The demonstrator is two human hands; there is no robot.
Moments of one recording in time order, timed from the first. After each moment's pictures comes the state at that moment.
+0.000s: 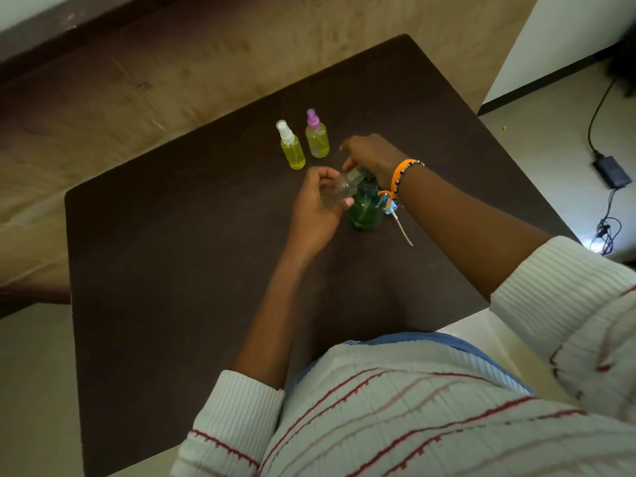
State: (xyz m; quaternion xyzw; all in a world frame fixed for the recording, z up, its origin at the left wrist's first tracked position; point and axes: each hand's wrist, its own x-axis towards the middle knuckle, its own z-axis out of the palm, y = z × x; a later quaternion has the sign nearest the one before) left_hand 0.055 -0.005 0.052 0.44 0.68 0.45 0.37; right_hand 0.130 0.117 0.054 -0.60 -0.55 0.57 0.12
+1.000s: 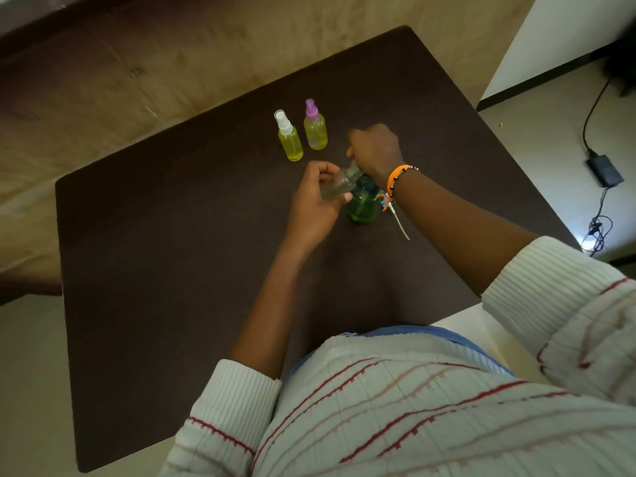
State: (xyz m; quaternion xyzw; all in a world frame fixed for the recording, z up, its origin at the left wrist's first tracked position) left_hand 0.054 -0.004 0.044 0.45 0.68 0.44 0.37; right_hand 0.132 0.107 0.052 -0.64 -0.56 0.50 0.18
